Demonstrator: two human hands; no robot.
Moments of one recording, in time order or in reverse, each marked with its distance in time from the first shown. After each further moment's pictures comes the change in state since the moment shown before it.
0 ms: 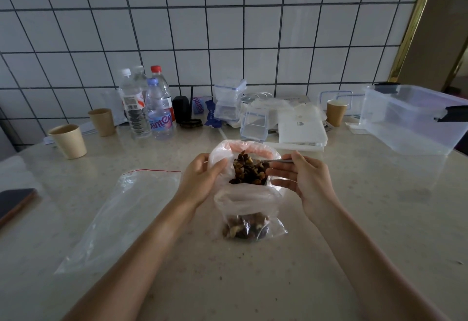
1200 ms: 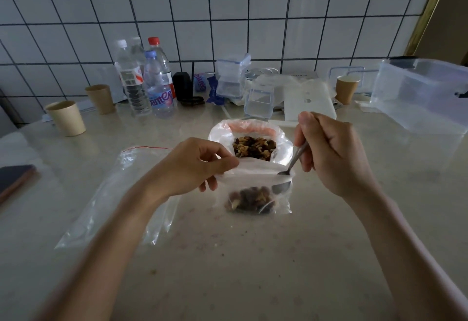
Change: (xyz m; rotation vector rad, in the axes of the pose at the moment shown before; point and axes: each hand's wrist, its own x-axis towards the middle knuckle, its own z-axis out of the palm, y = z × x) left_hand -0.033 0.035 -0.034 0.423 -0.384 0.149; right_hand -0.034 -0.029 -0.015 -0.629 -0.278 -0.823
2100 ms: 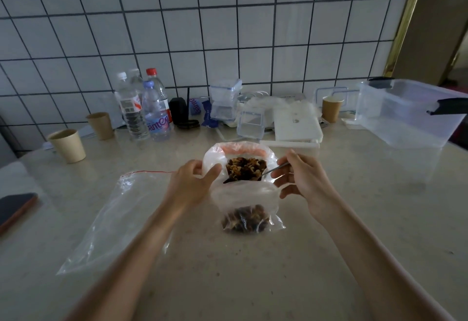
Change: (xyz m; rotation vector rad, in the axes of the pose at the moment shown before) left_hand 0.040 -0.041 0.022 0.195 0.386 -0.179; right_hand 0.006 0.029 0.016 0.421 0.074 0.815
